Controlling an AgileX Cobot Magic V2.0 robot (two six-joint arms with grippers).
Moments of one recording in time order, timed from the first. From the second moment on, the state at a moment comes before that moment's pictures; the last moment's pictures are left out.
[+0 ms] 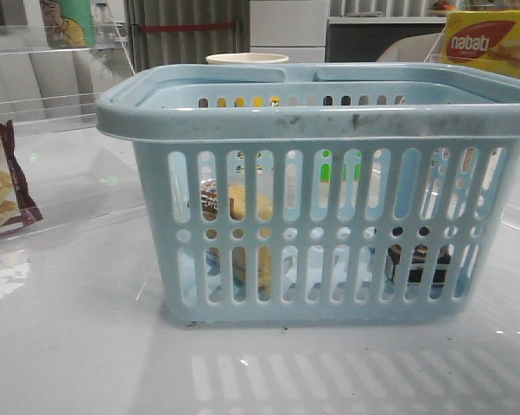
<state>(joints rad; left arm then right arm) -0.72 0.55 -0.75 0.03 0.85 0.01 0.38 0.64 -0.86 -0.04 0.91 -0.02</state>
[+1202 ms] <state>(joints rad) -0.05 0.13 -0.16 0.01 0.20 0.01 0.38 0.64 -0.86 -0.04 0.91 -0.03</state>
